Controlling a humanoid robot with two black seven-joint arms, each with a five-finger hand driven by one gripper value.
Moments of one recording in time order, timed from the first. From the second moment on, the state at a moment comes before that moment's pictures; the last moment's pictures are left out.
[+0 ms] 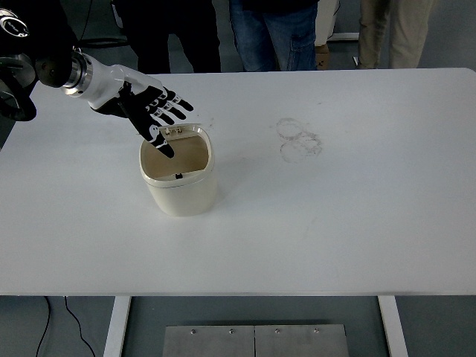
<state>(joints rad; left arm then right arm) -1.85 0.63 0.52 -1.31 0.05 -0.40 0.32 0.03 0.00 0.28 0.02 -0.32 -0.03 -0.02</state>
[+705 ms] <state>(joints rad) -1.85 0.63 0.54 -1.36 0.05 -0.40 0.35 0.03 0.00 0.28 0.02 -0.32 -0.03 -0.02</state>
